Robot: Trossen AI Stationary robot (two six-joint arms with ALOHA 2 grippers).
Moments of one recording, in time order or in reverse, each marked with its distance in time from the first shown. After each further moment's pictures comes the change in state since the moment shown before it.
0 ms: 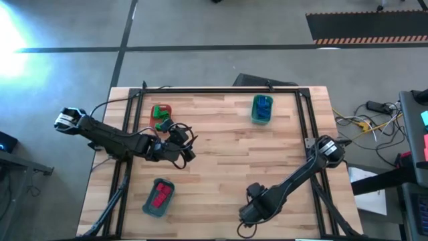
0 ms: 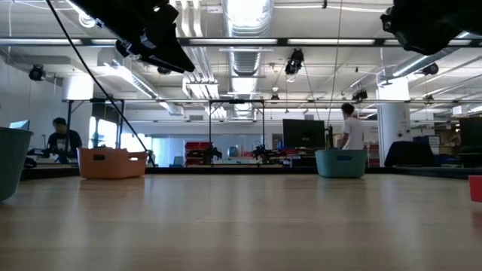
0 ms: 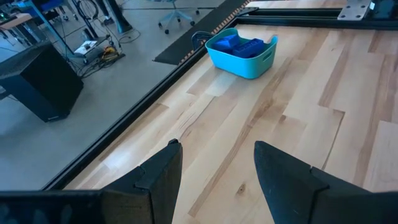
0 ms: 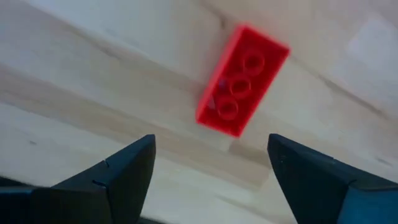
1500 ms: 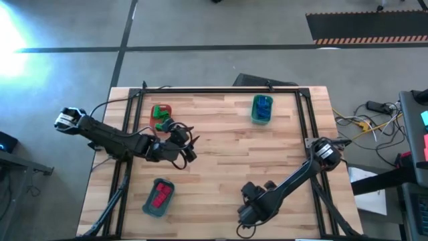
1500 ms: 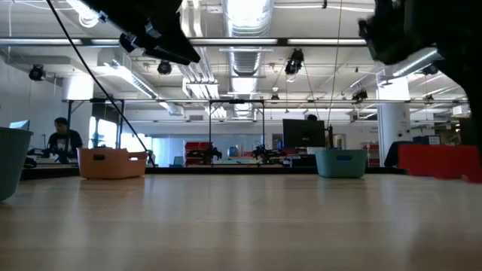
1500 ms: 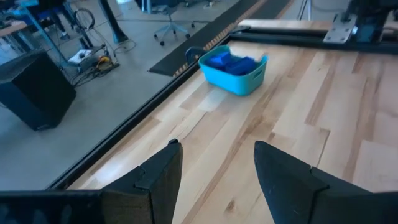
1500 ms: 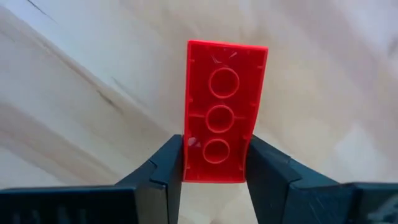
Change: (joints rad) left arm -0.008 0.001 0.013 0.068 0.000 0.029; right arm 0.007 0.055 -0.009 0.000 0.213 -0.231
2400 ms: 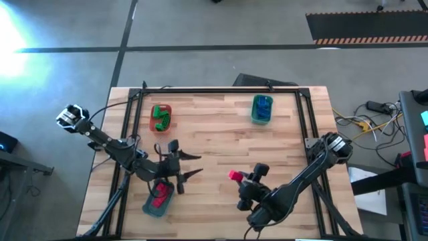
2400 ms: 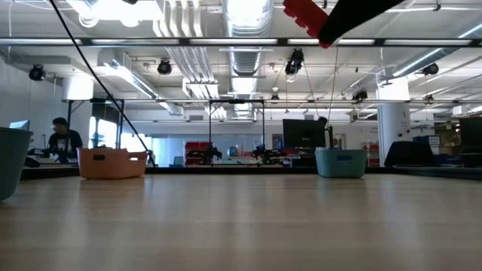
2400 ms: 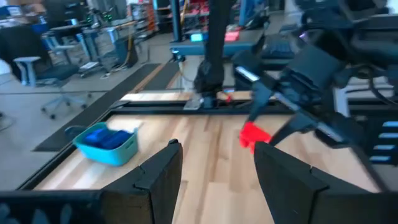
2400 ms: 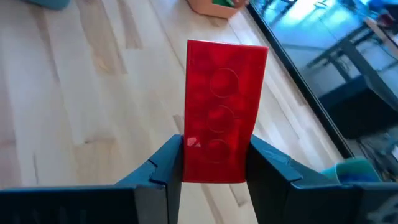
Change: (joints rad) left arm -0.284 0.000 0.001 0.394 0.131 0.230; right arm 0.045 -0.146 -0.013 0.044 0.875 -0.667
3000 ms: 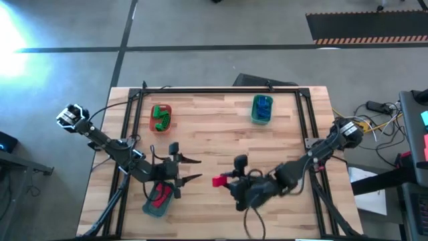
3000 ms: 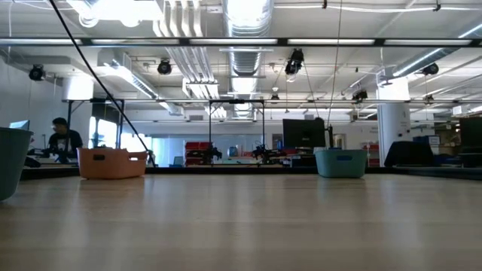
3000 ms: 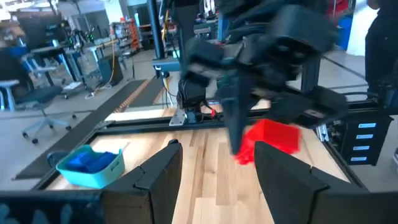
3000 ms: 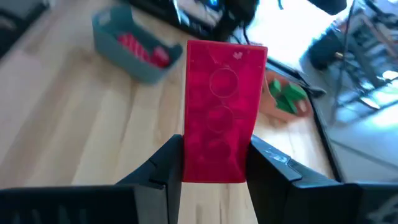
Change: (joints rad) left arm -0.030 0.000 0.000 0.076 0.051 0.089; right arm -0.144 -0.214 -0.131 0.666 -0.307 -0.933
